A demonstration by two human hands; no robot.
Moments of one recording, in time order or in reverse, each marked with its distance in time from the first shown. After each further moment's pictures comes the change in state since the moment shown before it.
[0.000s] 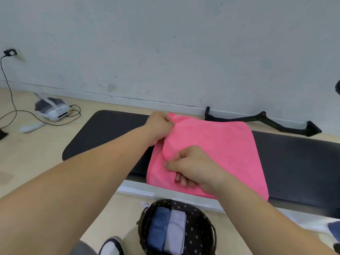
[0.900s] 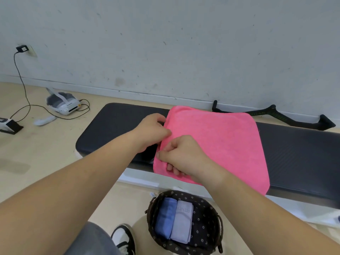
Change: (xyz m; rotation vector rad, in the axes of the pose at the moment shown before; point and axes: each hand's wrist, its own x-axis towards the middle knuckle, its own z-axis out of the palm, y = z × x) left_hand -0.063 -0.014 -0.039 0.039 -0.093 -0.035; right_hand 0.005 -0.009 0.035 -0.068 0.020 -0.108
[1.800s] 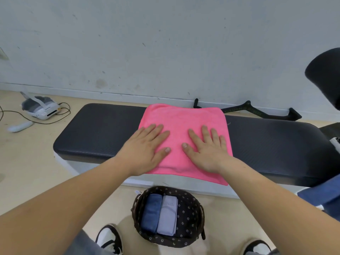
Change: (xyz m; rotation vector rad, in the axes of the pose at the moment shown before) left_hand -0.039 -0.037 0.046 1.018 -0.064 0.562; right_hand -0.018 0.077 -0.096 -0.922 0.175 0.100
